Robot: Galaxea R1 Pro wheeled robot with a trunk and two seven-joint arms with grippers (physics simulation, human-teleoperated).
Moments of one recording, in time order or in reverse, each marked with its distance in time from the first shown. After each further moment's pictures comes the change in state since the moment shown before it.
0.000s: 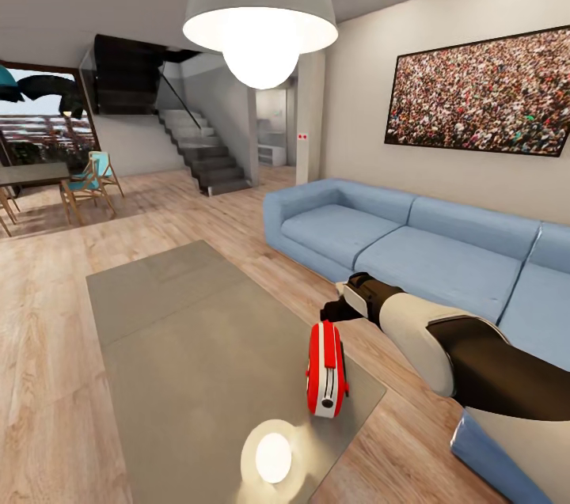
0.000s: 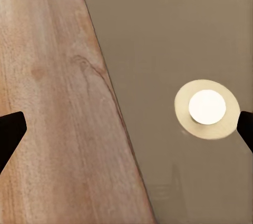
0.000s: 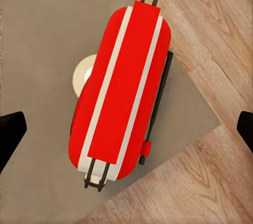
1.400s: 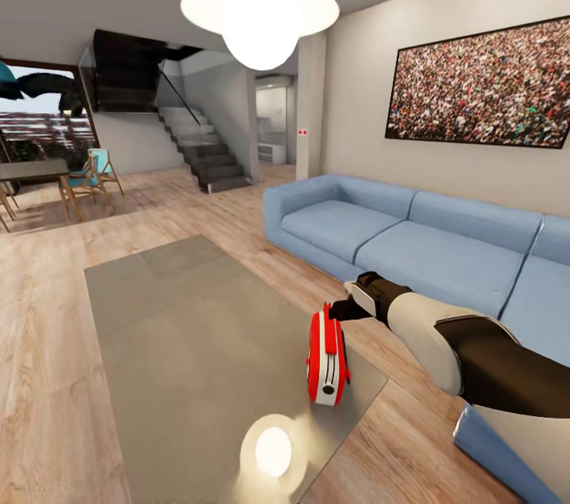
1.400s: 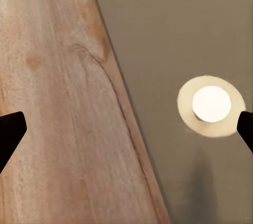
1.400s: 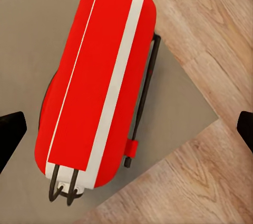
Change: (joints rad) left arm 0.000 0.002 0.004 0.000 0.003 0.000 0.002; right arm 0.000 -0.036 -0.002 -0.001 0.002 -0.002 -0.001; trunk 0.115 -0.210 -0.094
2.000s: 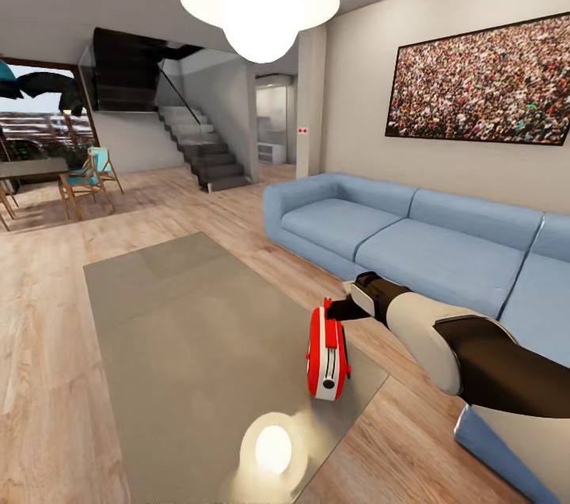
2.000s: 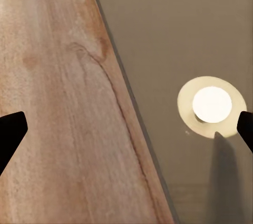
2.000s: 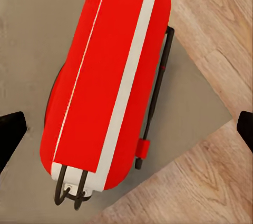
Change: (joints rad) left arm 0.000 -0.001 0.001 -0.004 -0.008 -0.006 0.001; right arm 0.000 0.005 -0.004 0.000 -0.006 0.000 0.017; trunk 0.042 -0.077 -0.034
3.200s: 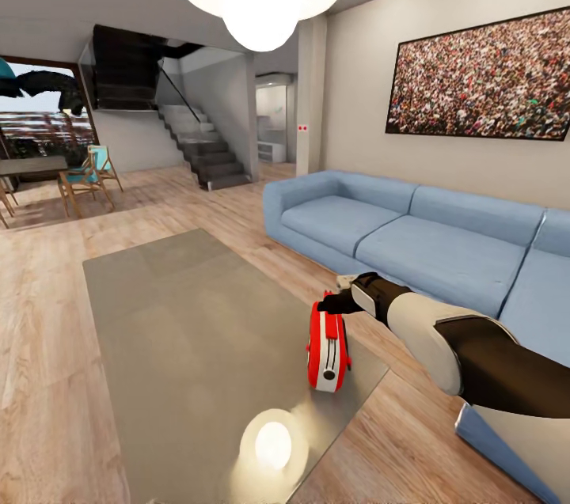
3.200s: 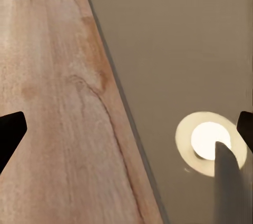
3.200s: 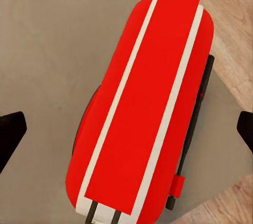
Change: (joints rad) left arm 0.000 0.001 -0.003 0.002 0.002 -0.167 -0.001; right arm 0.000 -0.004 0.005 0.002 0.004 -0.123 0.128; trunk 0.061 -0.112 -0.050
